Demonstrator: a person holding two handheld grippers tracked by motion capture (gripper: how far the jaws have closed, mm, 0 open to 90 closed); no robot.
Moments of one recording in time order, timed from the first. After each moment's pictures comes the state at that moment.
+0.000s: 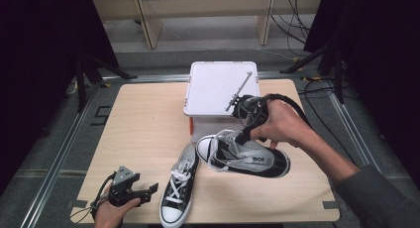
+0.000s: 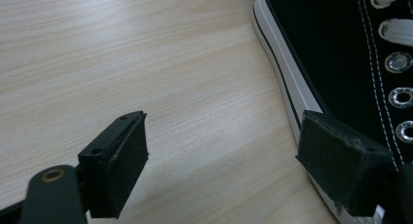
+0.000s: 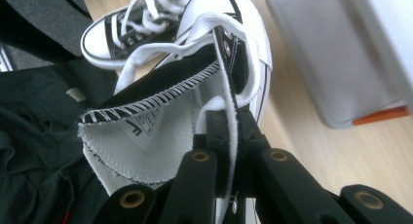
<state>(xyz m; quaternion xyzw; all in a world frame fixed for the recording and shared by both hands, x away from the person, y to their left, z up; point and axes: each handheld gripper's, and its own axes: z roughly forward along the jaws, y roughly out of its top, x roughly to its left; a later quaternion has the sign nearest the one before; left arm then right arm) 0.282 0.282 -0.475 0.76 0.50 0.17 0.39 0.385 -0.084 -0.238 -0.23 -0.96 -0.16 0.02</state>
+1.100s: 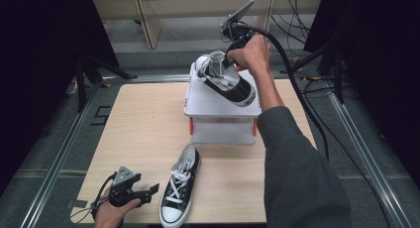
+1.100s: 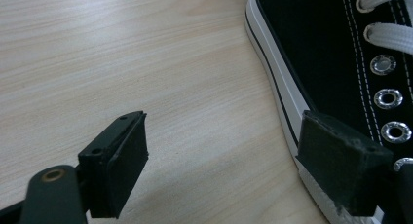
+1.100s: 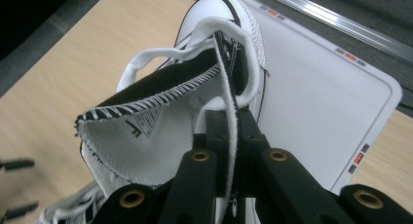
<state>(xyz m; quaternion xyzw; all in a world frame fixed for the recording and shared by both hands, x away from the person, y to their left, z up) 0.281 0.281 -0.475 0.76 0.50 0.16 0.39 0.537 -0.061 -0.181 -0.44 -0.85 -0.28 -0.10</state>
